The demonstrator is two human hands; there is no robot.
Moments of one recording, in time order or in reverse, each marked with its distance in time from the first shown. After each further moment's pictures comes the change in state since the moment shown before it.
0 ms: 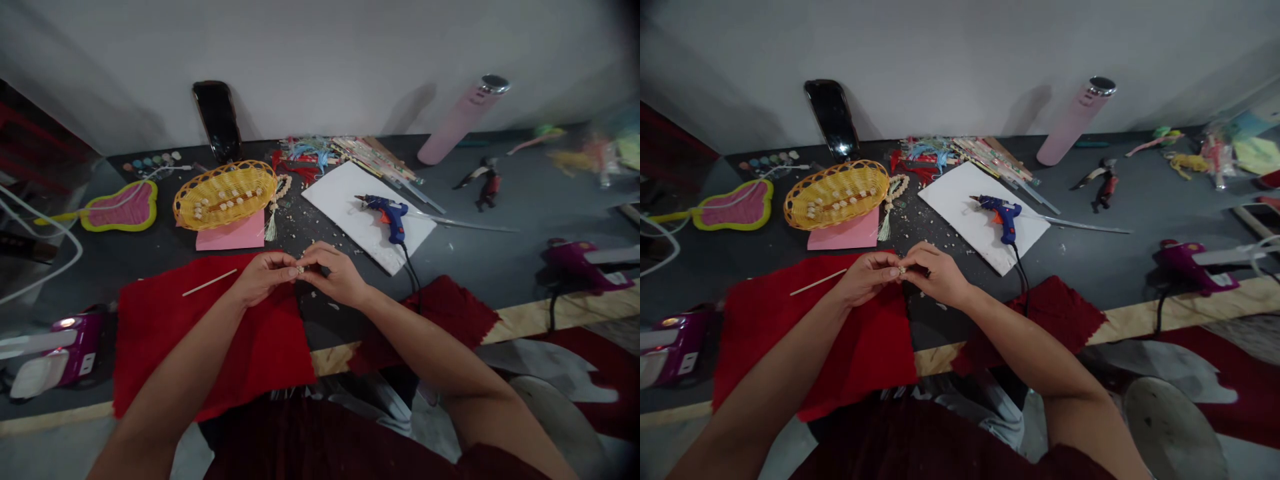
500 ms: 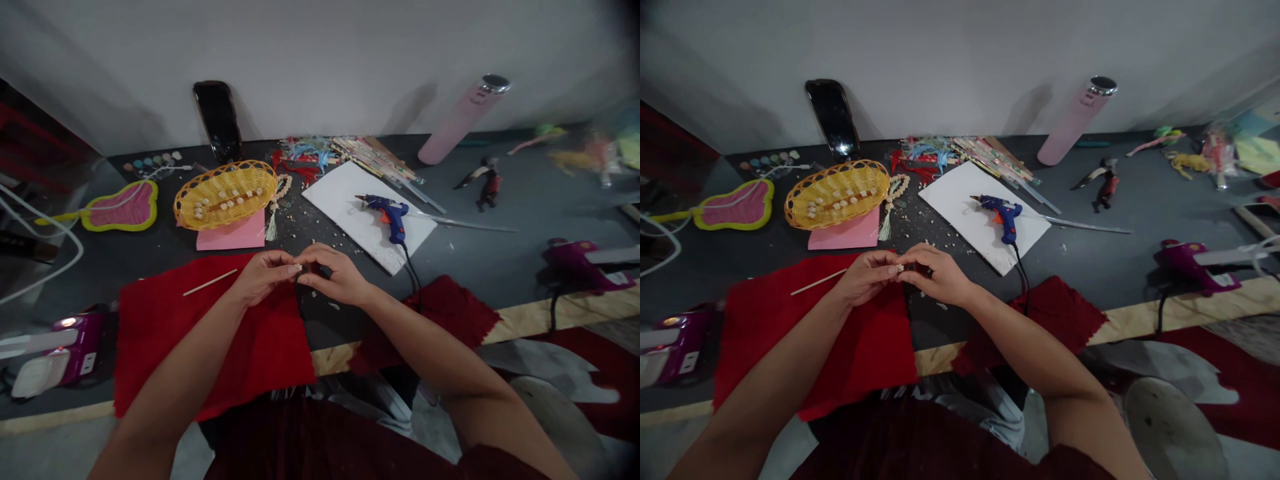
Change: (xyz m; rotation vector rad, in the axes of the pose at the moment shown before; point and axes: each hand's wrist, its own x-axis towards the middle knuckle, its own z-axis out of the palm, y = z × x) left_hand -0.001 0.000 0.000 -0.092 0.042 -0.003; right_hand 0.001 -0.002 -0.003 0.092 -0.073 0.025
